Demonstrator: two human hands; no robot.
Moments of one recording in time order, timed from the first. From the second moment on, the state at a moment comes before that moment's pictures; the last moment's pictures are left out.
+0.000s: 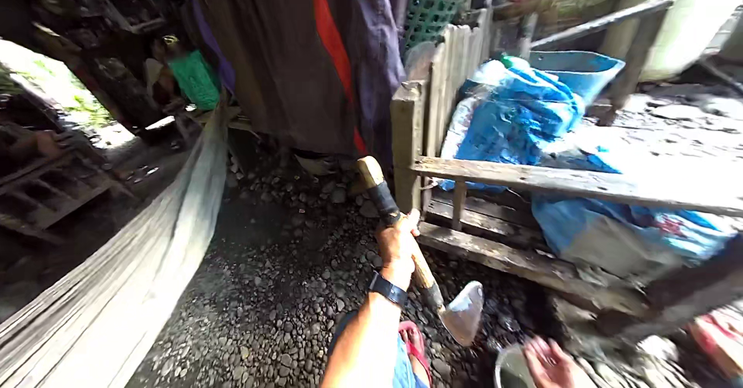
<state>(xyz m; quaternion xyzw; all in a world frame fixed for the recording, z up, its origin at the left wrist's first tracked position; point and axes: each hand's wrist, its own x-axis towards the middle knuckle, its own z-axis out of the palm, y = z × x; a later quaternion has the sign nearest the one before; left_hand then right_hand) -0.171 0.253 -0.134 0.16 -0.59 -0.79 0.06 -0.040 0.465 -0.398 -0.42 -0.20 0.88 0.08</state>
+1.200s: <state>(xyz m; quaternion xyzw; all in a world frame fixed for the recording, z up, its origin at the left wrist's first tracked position) -0.135 0.256 -0.139 -0.16 -0.56 -0.81 0.08 -0.111 0.407 -0.275 -0.42 -0.59 0.69 -0.02</state>
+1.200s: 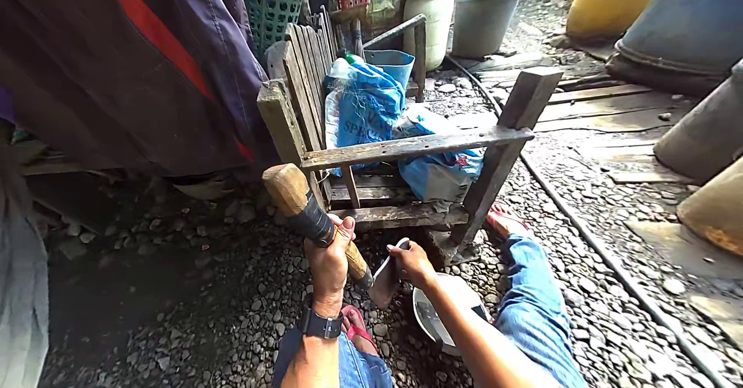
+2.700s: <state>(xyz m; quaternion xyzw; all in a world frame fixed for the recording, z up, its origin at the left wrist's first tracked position) -0.137 0.238 -0.124 -0.06 -0.59 -0.81 0.03 -0.093 0.393 -0.309 -0.40 -0.41 0.82 0.05</state>
